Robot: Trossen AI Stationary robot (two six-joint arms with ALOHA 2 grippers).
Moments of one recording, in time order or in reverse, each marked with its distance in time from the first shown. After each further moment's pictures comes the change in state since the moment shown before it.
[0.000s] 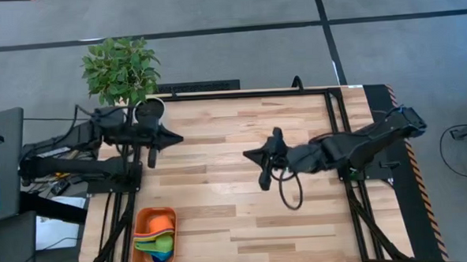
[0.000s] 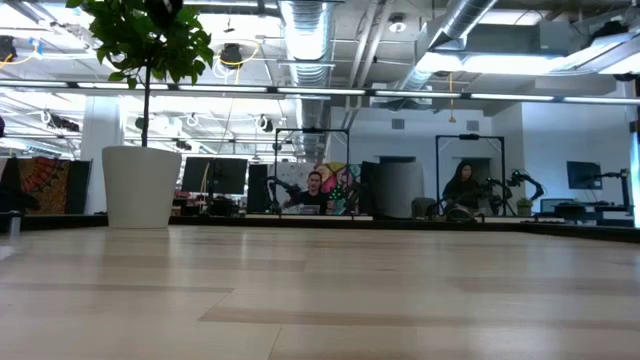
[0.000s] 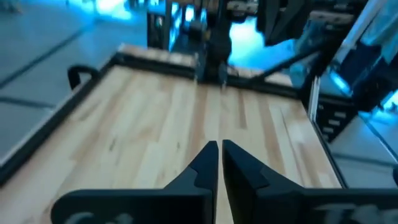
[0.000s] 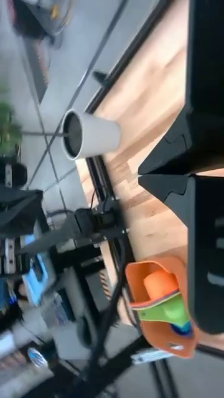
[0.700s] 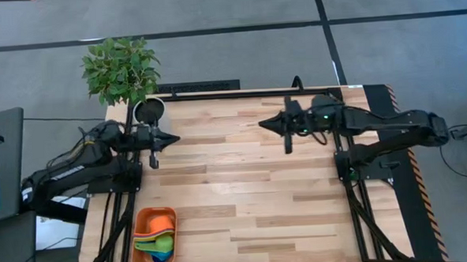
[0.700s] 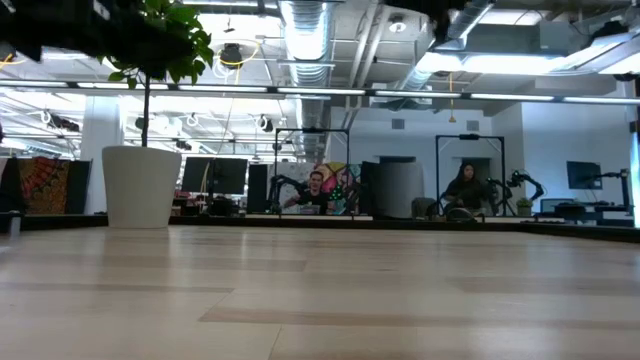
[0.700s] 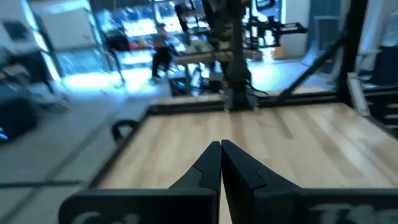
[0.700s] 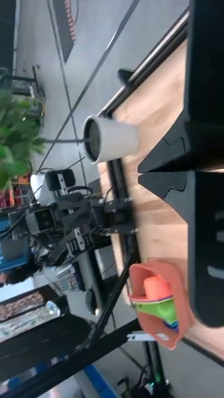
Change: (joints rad) left arm 0.276 -0.346 -0.561 0.490 0.206 0.254; right arm -0.469 -0.317 -0.317 0.196 -0.654 -0.228
